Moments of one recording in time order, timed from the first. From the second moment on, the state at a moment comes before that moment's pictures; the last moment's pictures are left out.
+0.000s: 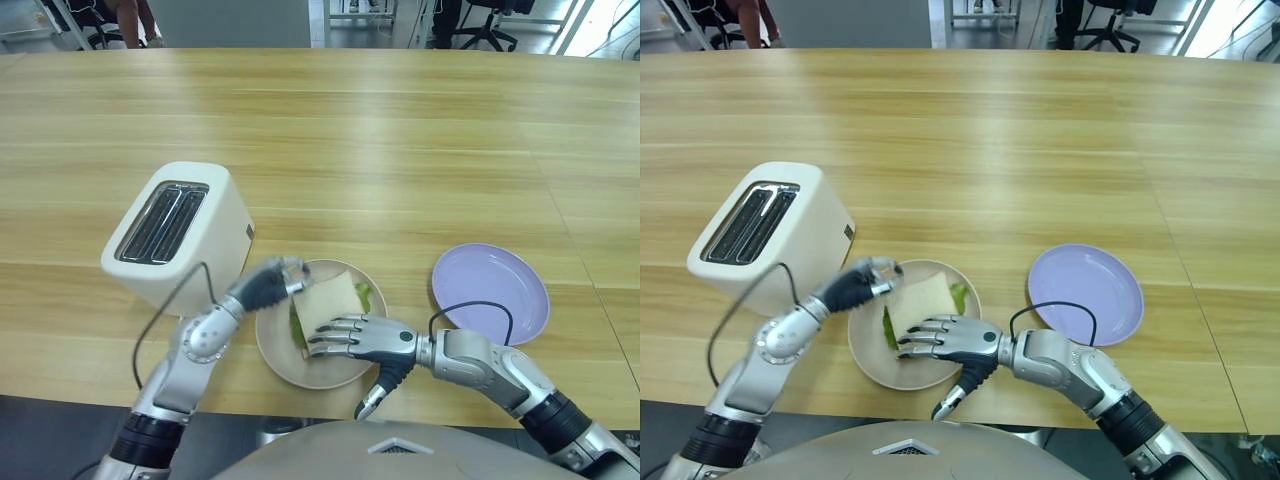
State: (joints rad) left arm 0.15 0.49 -0.09 -0.33 0.39 -0.15 -0.22; right arm 0.00 -0.56 0.60 -0.06 -0.75 -0.67 0.33
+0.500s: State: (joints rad) left arm 0.24 0.36 0.05 -0.61 0.02 -0.35 -0.12; right arm 0.03 -0.41 0.54 0.04 -0.52 -0.62 0.29
